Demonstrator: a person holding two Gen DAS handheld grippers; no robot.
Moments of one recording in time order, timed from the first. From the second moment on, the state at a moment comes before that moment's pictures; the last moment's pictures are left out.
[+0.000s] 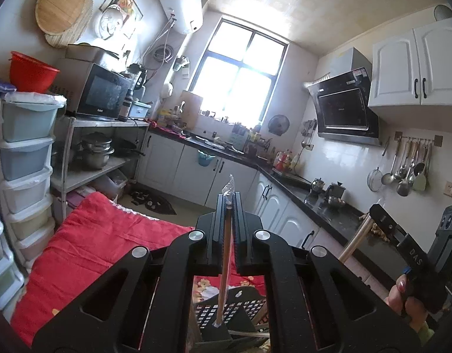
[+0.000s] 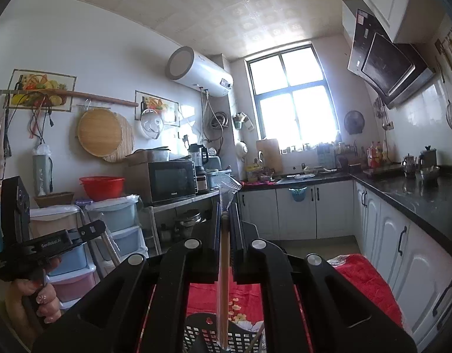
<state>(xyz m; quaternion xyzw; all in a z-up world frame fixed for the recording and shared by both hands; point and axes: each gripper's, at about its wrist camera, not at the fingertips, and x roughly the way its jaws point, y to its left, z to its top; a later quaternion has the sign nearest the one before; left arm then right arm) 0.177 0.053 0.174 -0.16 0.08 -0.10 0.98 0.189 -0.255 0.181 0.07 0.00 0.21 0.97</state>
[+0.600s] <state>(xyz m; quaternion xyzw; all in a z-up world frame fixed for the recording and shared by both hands) 0.192 0.036 0.136 -0.15 0.11 -0.11 0.98 0.203 -0.241 0.136 0.08 0.02 0.20 0.98</state>
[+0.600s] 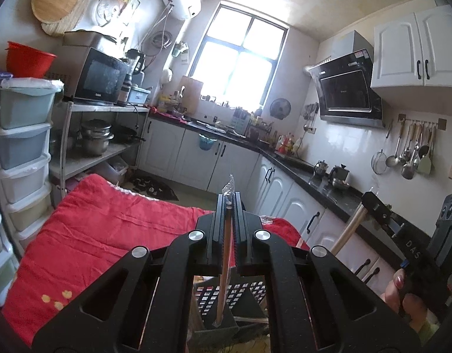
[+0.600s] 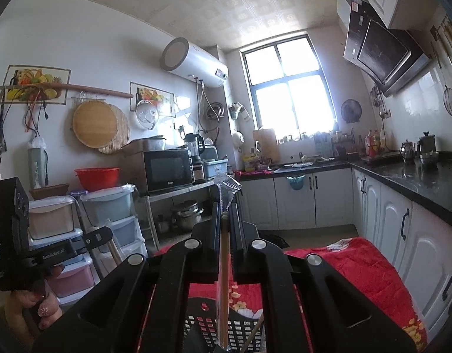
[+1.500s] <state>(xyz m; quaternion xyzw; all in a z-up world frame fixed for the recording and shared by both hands) 0.202 0.030 0.093 -0.15 0.17 -0.11 0.97 0.219 -0.223 0.085 0.06 0.13 0.19 0.97</state>
